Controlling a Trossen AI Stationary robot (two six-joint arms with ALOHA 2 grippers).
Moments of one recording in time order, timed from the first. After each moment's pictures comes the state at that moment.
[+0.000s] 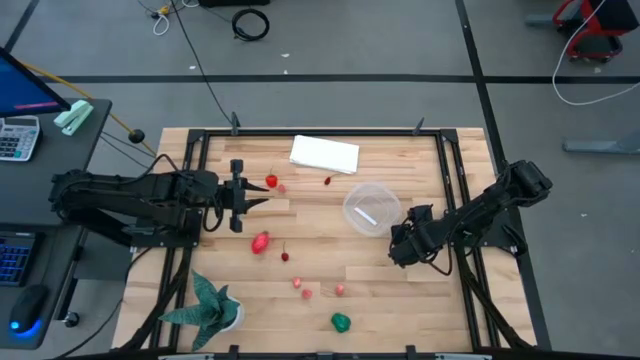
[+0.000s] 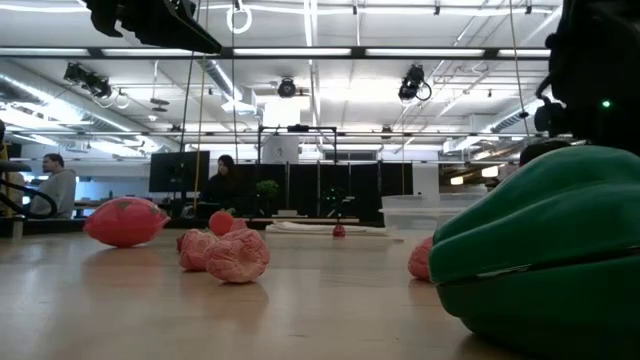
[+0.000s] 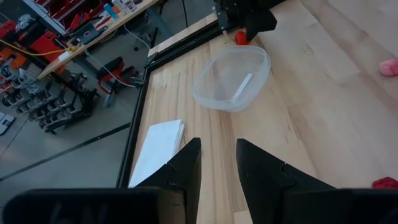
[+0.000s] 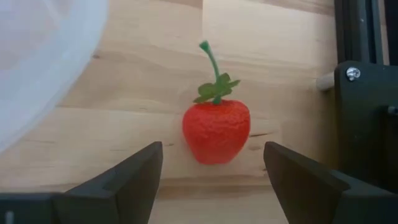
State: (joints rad) left arm -0.05 0.80 0.69 -0.29 -0.27 0.44; right arm 0.43 1.54 0.72 -1.12 0.35 2.01
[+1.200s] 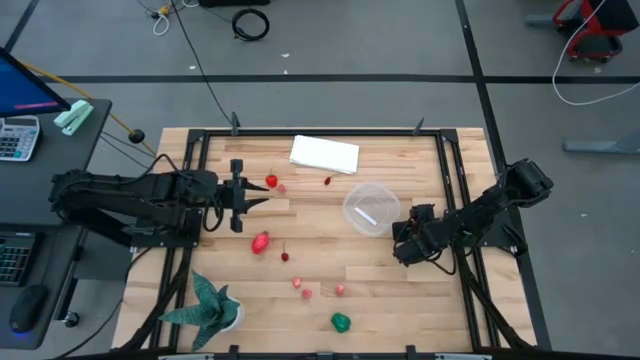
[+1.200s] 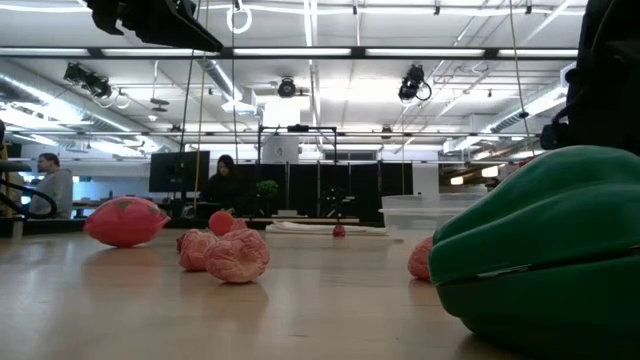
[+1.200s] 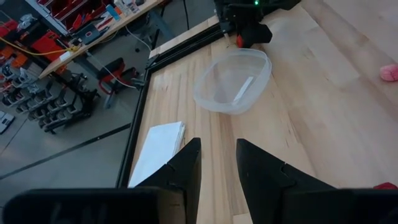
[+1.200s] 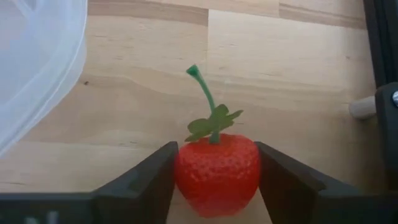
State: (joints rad) left arm -0.05 0.80 0.69 -0.27 -0.27 0.43; right arm 0.43 1.54 0.58 -0.91 0.44 2.04
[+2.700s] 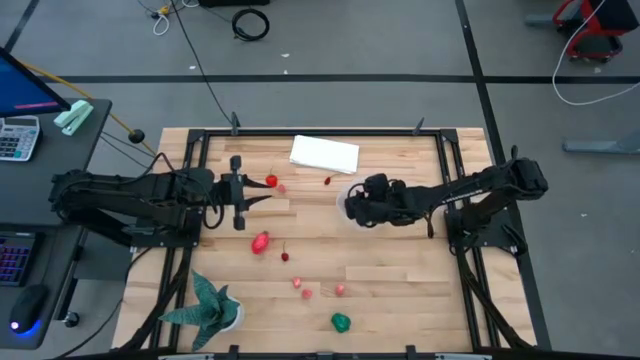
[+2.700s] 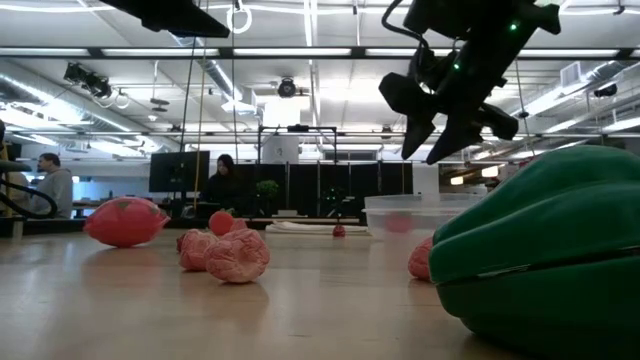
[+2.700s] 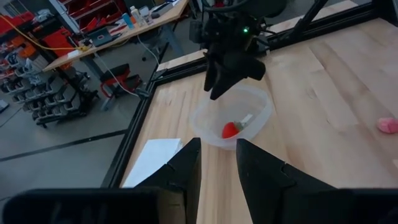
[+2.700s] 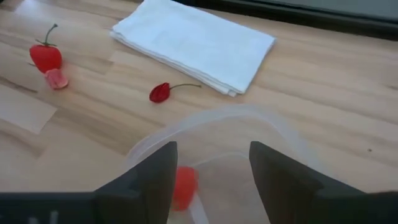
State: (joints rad) left arm -0.05 0.80 0.69 -0.19 -0.27 0.30; right arm 0.09 1.54 0.93 -0.53 0.76 1.16
